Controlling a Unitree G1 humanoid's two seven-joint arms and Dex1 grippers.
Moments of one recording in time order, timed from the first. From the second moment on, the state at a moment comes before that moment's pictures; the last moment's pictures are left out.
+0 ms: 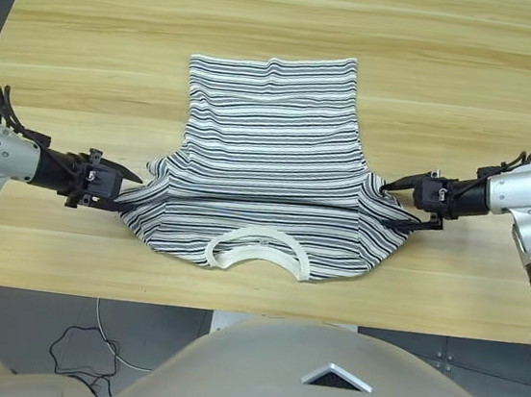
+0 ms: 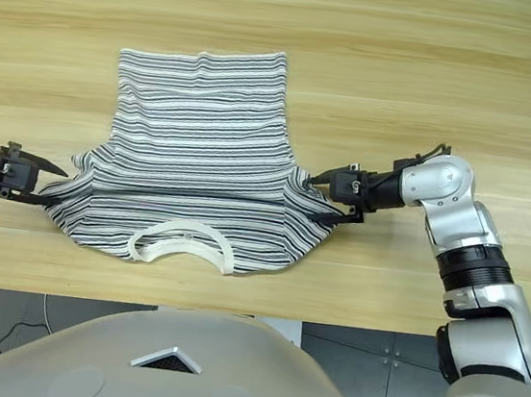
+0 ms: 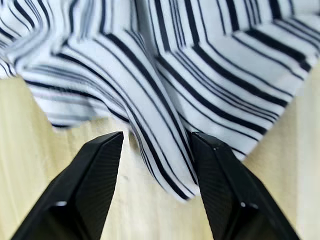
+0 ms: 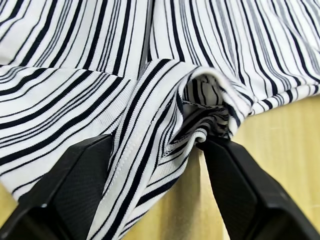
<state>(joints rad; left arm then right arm) -0.15 1.12 -0.28 0.60 0.04 -0.64 -1.31 -0.30 -0.77 0.43 0.36 0.05 -0.25 1.30</state>
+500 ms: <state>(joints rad) -0.17 1.12 -0.11 0.39 -0.33 -0.33 -1.55 -0.25 -0.79 0.26 0.09 0.28 -0.07 1.42</state>
